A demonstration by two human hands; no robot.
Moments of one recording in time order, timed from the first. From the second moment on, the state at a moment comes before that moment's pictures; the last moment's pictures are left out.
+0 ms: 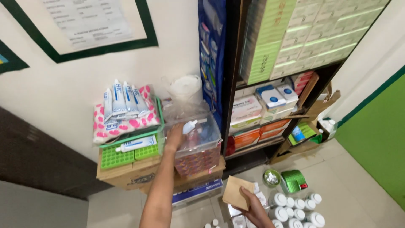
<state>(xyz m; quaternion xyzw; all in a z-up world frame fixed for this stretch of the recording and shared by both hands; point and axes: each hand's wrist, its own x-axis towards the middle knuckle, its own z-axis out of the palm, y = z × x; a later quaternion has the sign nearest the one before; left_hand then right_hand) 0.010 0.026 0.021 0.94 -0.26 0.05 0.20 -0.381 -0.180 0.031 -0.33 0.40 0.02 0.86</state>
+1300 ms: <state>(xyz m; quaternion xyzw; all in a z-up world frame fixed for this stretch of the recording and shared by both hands) -0.172 -0.001 0.157 0.60 -0.07 -0.01 0.80 -0.241 -0.095 0.158 -0.84 -0.19 -0.06 0.50</state>
